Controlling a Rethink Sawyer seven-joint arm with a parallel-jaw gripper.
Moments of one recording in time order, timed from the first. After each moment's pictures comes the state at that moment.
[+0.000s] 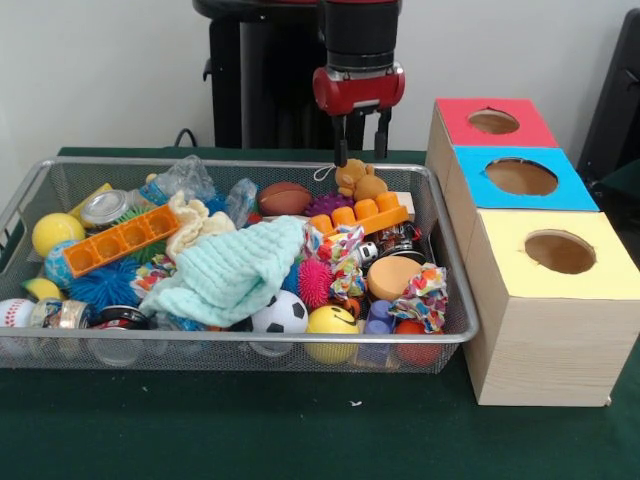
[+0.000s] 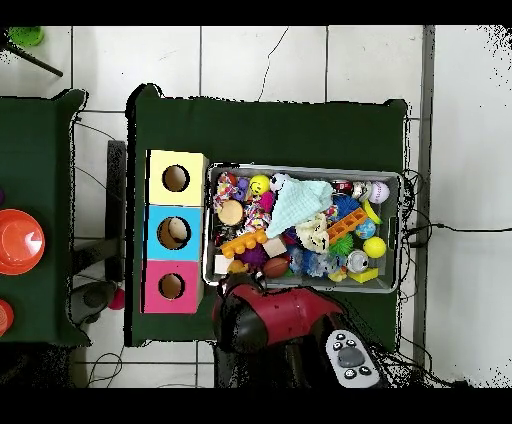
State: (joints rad) arm -0.36 -0.74 0.15 2.11 -0.49 0.06 1.57
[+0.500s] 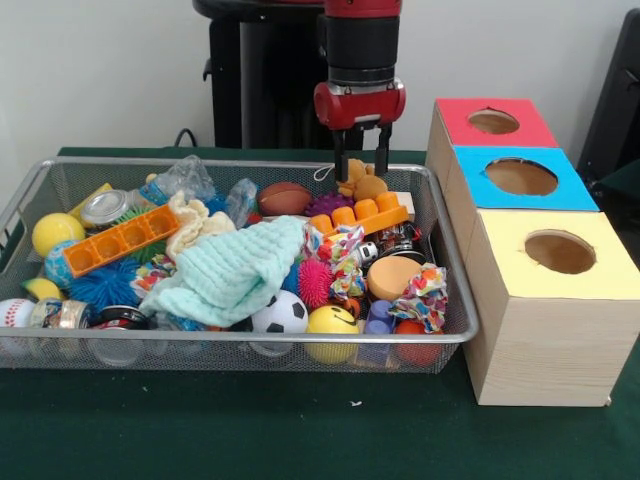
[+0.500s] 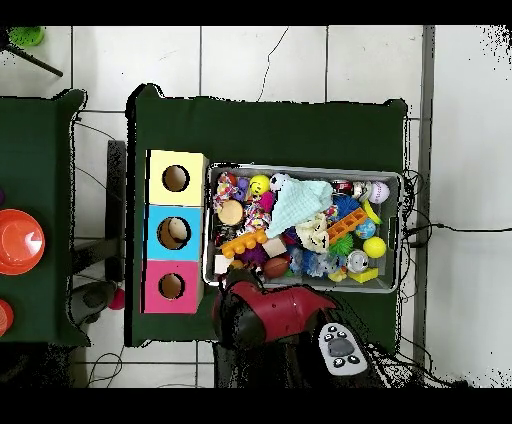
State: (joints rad) arm -0.31 -0.68 0.10 2.07 -0.49 -0.04 1.57
